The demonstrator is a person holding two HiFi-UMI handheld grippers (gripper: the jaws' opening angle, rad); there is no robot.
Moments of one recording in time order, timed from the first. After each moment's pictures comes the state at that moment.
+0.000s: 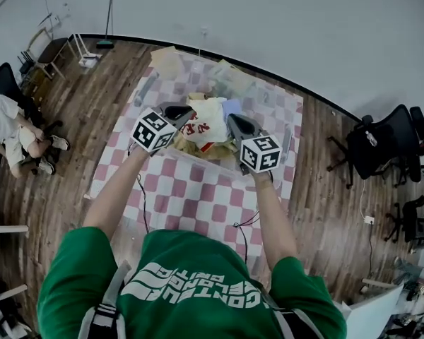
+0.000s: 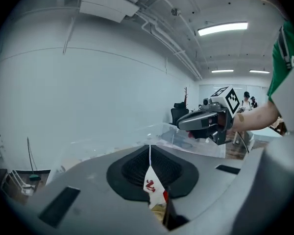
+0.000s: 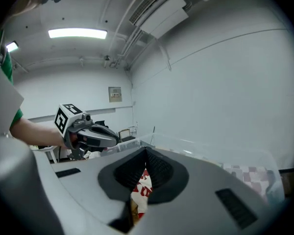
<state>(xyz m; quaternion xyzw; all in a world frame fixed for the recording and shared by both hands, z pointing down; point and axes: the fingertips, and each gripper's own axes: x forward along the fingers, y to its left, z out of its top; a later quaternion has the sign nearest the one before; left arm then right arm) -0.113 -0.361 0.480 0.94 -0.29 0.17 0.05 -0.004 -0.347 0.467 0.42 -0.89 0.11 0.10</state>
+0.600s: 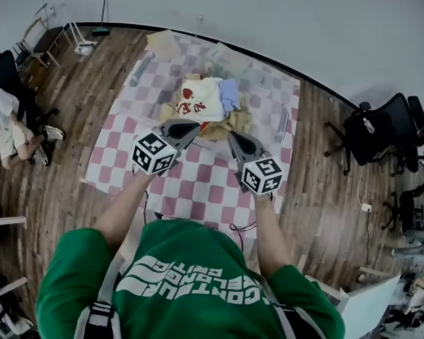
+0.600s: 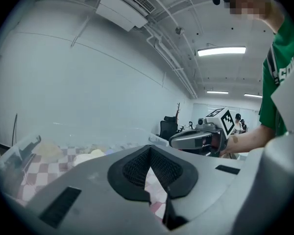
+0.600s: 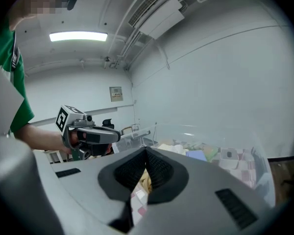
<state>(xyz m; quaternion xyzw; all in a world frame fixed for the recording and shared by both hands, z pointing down) -0.073 -0.240 0.482 0.96 -0.25 0.08 0.12 0.015 -0.229 0.490 0.42 -0.89 0.13 0.11</state>
